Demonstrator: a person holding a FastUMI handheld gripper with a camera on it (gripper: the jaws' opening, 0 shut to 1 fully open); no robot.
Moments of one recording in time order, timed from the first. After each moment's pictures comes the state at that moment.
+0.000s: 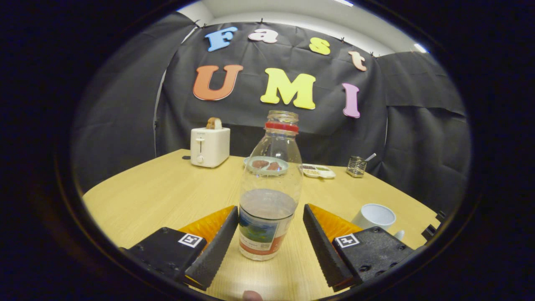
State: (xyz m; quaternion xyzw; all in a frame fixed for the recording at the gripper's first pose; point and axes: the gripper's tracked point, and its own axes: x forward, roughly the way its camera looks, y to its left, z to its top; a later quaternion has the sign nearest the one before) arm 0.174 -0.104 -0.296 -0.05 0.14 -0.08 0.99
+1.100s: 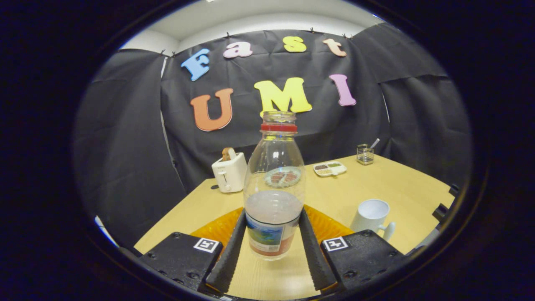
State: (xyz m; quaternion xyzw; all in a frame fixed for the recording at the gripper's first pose) arm 0.113 -0.074 -0.197 0.14 0.13 -0.02 0.98
